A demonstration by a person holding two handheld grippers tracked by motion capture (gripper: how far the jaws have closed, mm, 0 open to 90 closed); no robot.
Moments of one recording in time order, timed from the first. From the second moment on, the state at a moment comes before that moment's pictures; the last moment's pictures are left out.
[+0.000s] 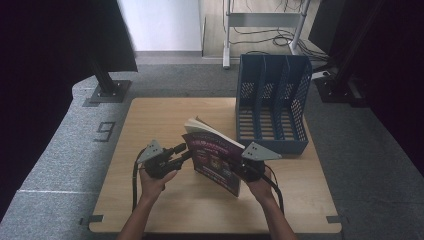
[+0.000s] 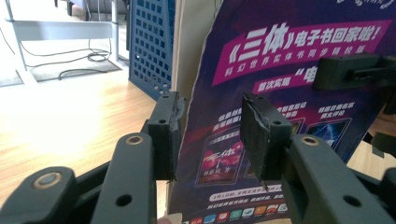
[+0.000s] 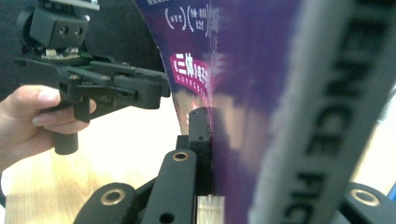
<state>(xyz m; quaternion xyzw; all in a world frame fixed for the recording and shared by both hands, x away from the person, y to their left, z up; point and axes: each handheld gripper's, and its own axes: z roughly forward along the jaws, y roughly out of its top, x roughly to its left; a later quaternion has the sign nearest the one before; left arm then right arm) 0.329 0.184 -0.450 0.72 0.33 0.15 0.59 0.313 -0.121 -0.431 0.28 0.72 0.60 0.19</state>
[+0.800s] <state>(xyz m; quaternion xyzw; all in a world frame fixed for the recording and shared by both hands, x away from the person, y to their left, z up) 0.332 0.172 -0.473 0.76 0.33 0.14 0.55 0.305 -0.147 -0.421 0.31 0.69 0.62 0.22</state>
